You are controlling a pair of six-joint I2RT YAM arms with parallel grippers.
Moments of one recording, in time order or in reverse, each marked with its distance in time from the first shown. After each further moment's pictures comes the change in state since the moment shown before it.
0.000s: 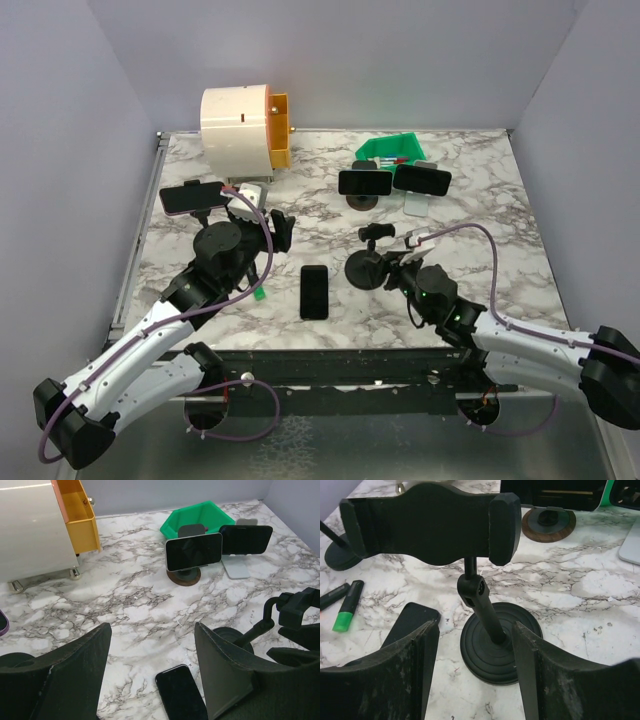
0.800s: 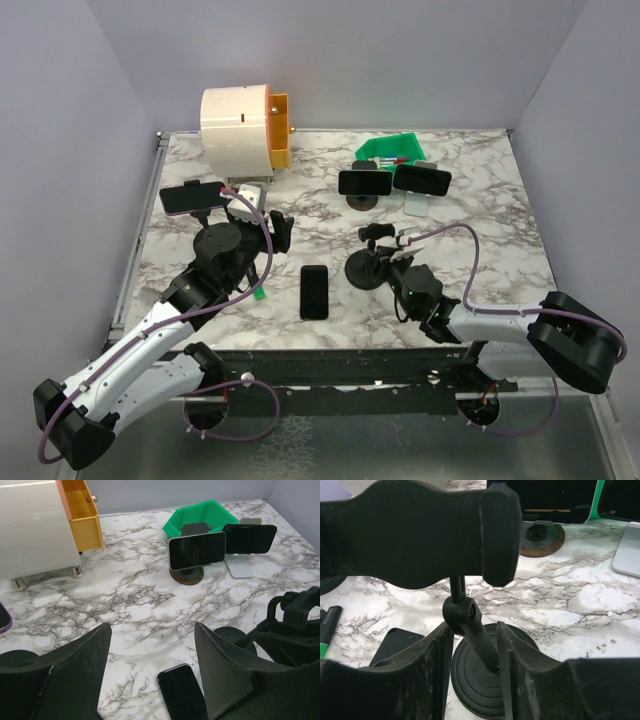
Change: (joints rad) left arm 0.000 -0.008 -0.010 0.000 -0.014 0.000; right arm 0.000 0.327 -0.032 0.435 0.108 -0.042
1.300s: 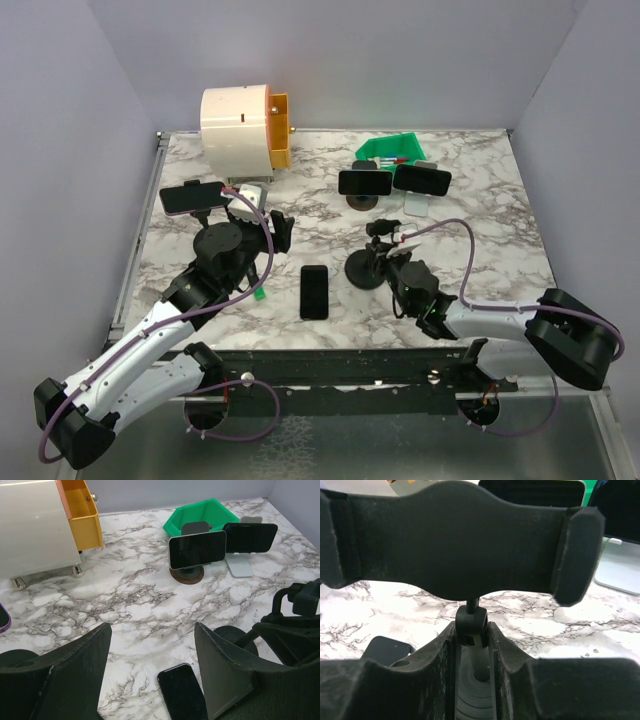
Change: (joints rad) left arm 0.000 0.005 0.000 0.000 0.001 -0.001; right arm -0.001 0.053 0.051 0.012 0.042 -0.065
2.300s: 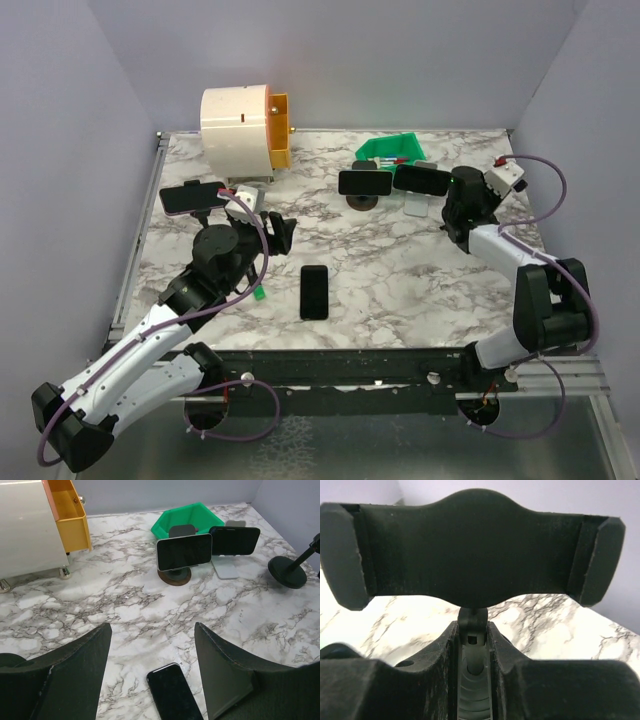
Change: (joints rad) left arm 0.000 -0.021 -0.003 0.001 0.043 -0.041; right arm -0.715 0.187 0.513 -0.596 0.494 0.179
